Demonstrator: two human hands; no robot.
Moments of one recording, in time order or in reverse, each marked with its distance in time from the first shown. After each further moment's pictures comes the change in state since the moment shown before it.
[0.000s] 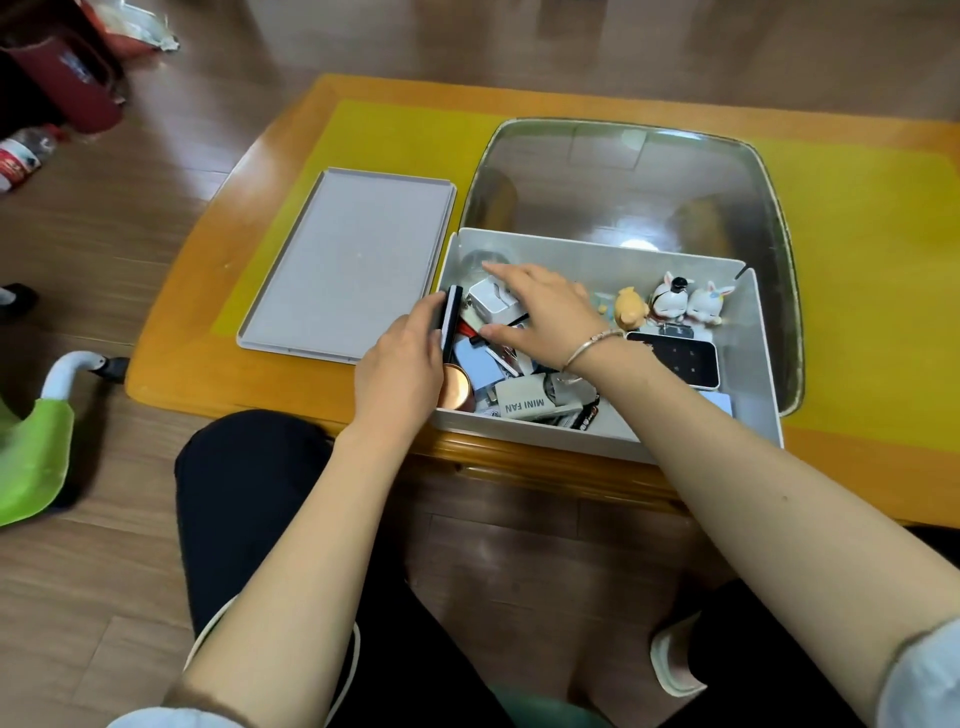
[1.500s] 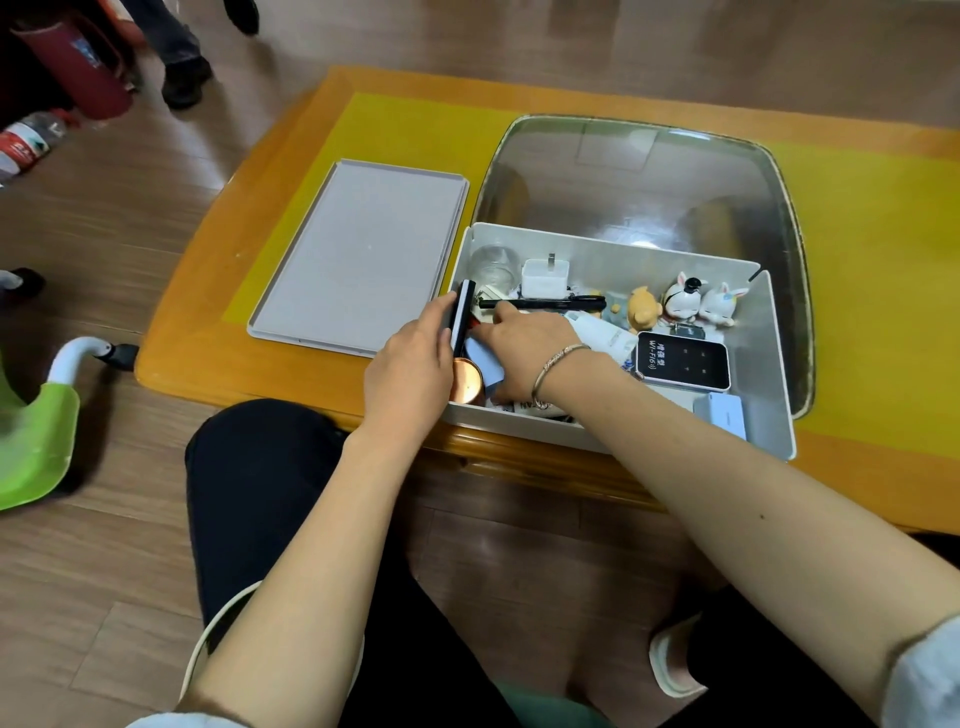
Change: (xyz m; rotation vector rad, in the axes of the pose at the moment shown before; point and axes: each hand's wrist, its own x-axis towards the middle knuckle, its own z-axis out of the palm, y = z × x) left_hand -0.007 -0.003 0.000 -0.017 0.005 -0.017; right_hand -0.007 -0.039 0.017 -0.427 -0.245 -0.105
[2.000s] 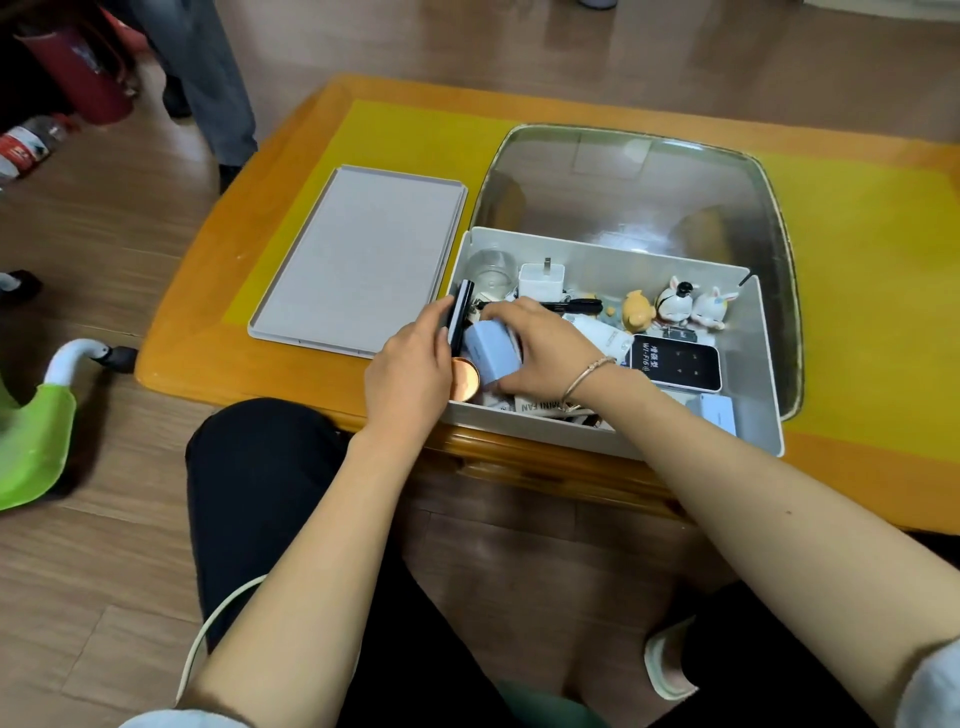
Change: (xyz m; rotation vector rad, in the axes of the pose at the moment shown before) left_hand -0.005 0.003 -0.001 -0.027 0.065 -0.021; right_hand -0.011 0.024 0.019 0.570 0.194 -0.037
